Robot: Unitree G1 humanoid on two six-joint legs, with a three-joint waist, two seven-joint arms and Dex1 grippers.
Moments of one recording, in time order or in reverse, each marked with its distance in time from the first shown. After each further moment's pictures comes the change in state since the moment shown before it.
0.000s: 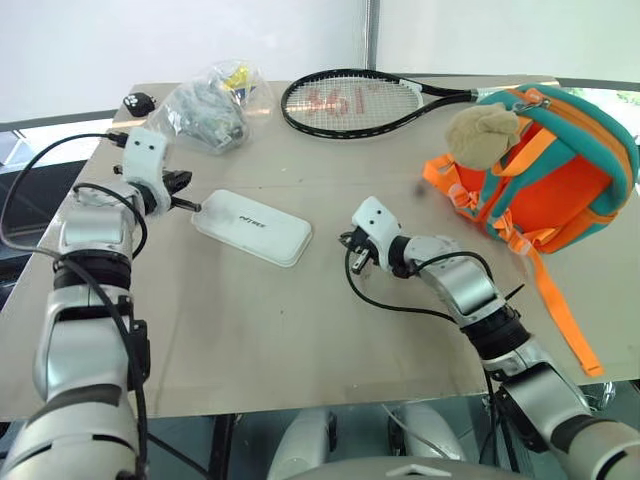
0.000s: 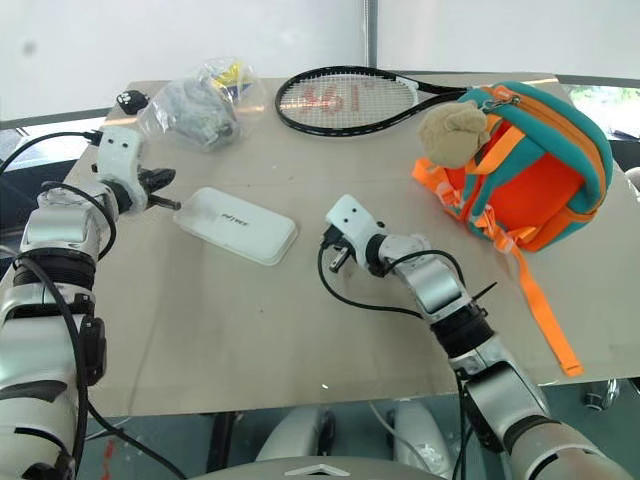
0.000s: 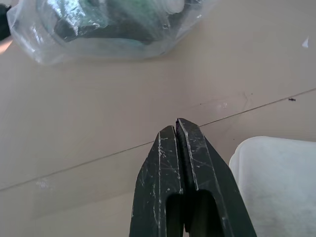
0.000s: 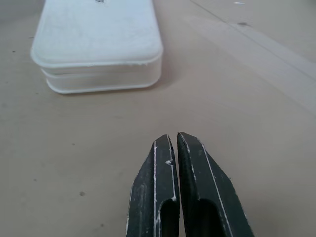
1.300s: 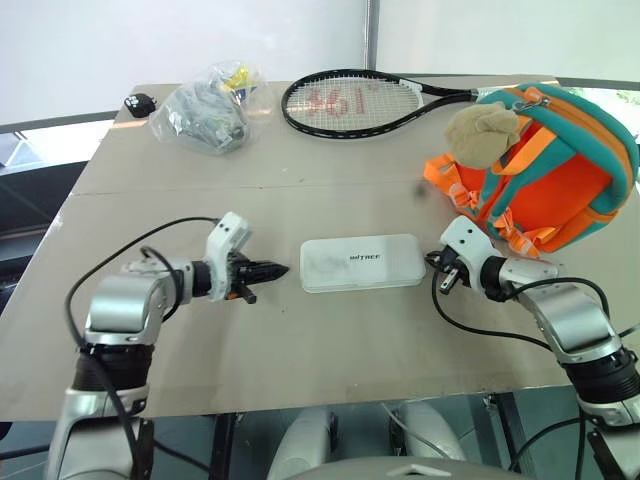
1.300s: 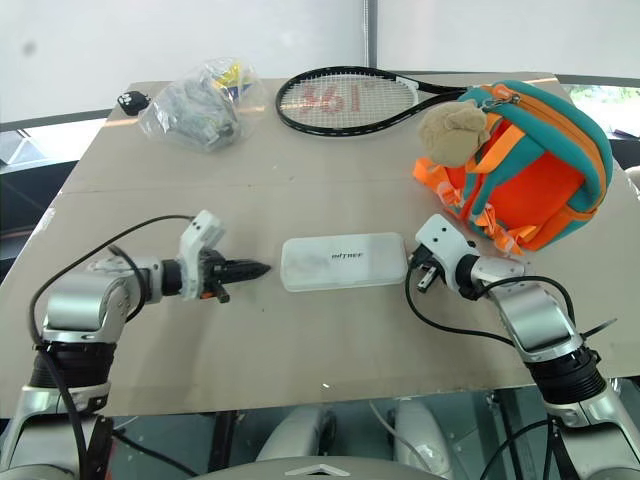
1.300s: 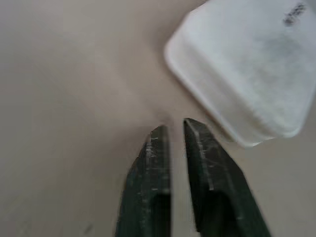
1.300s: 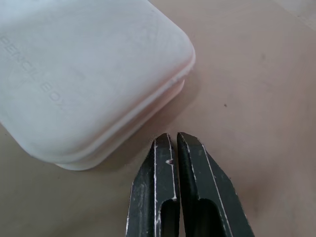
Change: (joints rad) left arm 0.597 -0.114 0.168 -0.980 -0.316 0.722 -0.367; right arm 0.308 -0.425 -0.200 -0.415 0.031 0.200 0.098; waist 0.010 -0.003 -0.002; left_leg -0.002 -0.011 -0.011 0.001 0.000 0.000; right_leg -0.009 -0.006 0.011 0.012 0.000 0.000
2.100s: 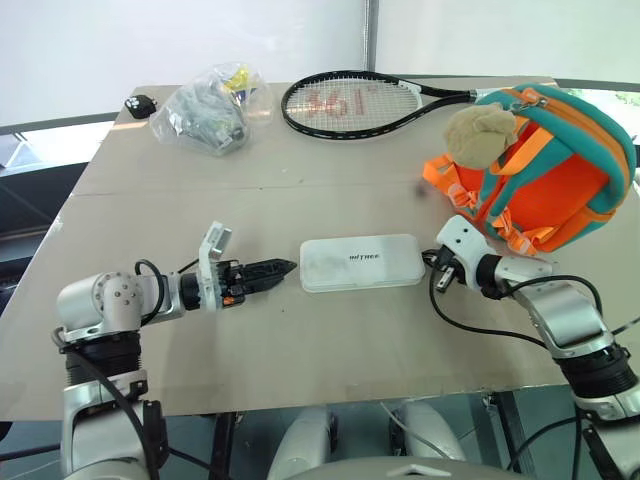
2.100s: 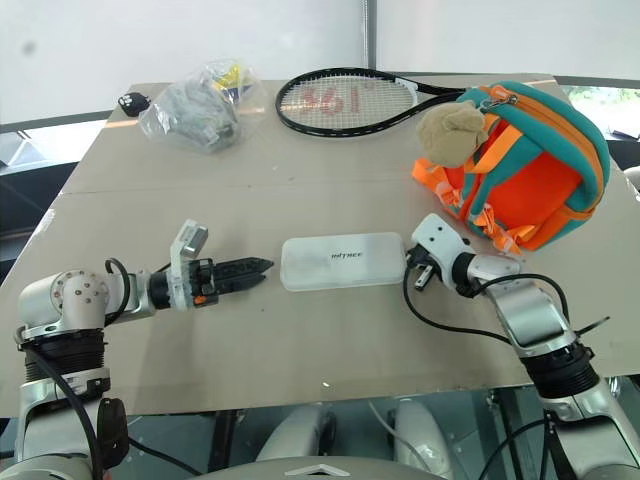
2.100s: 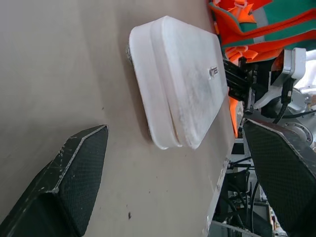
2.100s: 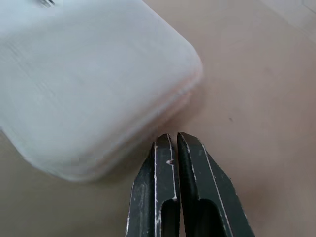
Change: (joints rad) left arm -0.100 -0.079 0.194 0.203 -0.371 0.480 0.109; right arm -0.045 0.047 0.043 0.079 -0.006 -0.090 0.034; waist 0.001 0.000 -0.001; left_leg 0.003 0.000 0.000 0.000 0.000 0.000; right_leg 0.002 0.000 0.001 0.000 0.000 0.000
